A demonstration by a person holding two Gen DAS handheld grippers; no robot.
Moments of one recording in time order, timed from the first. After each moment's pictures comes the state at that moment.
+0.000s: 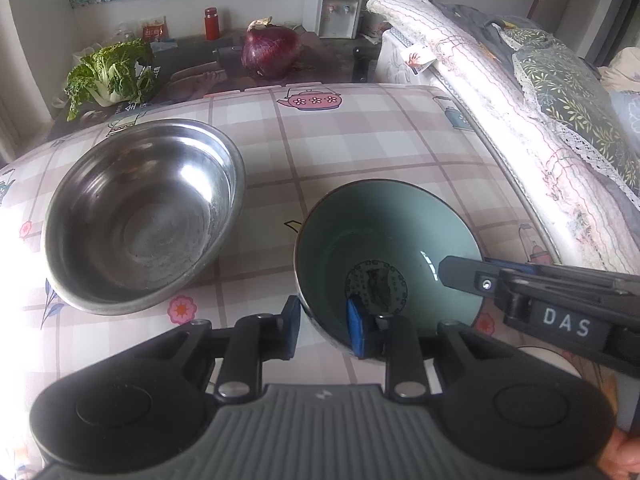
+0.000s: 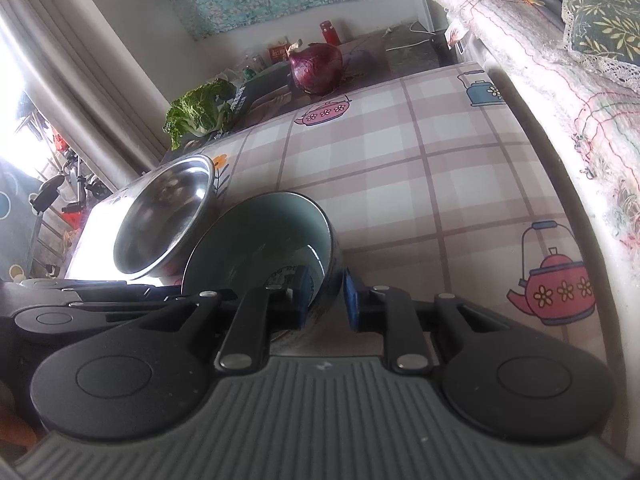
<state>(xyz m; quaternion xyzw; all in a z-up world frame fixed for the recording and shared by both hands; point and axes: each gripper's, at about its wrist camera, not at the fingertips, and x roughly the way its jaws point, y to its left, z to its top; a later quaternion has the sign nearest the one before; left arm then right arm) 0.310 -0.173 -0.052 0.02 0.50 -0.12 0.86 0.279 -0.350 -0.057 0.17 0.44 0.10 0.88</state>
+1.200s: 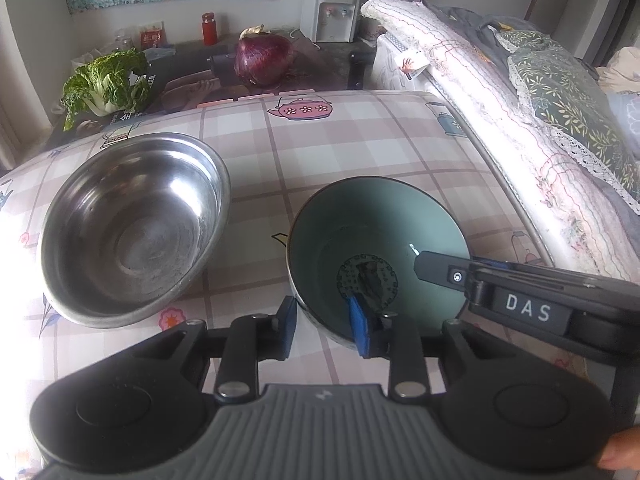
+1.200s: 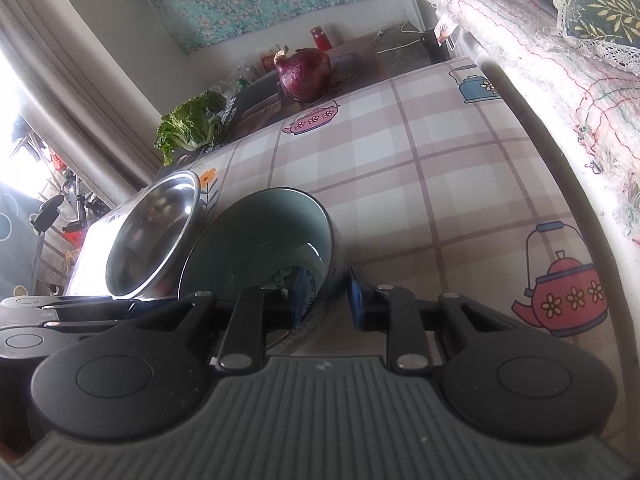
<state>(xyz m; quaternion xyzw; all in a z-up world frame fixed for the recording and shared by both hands) 0.316 -0.182 -0.048 0.03 0.50 -0.12 0.86 0.292 -0.359 -0.068 0.19 0.43 0.09 0.88</state>
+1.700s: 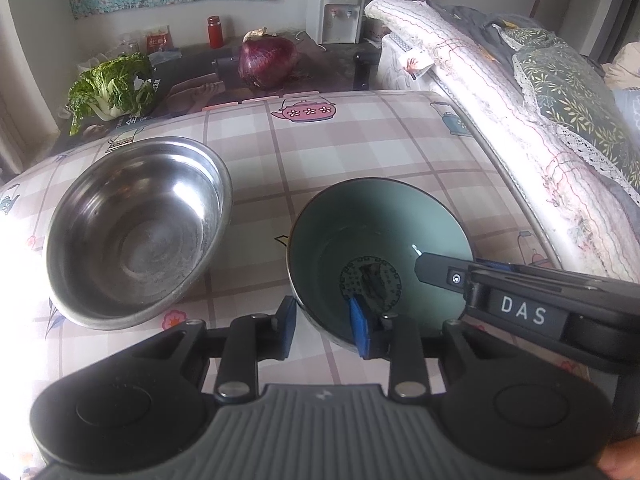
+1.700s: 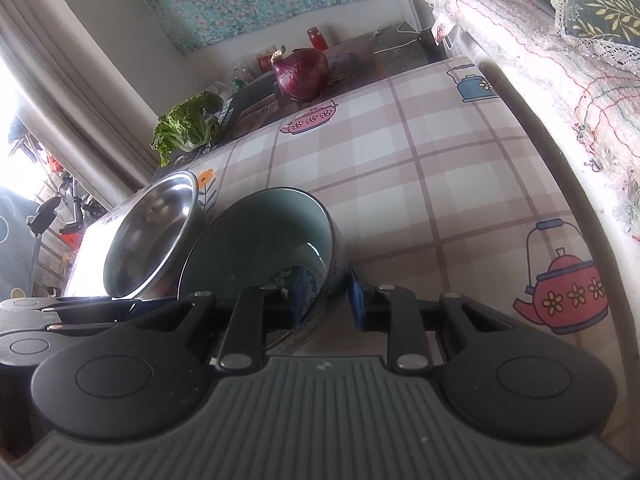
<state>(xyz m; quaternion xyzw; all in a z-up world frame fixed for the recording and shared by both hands) 0.312 -0.188 -0.048 0.04 0.49 -0.11 0.86 0.293 -0.356 -0.068 0.19 0.43 0.08 0.88</state>
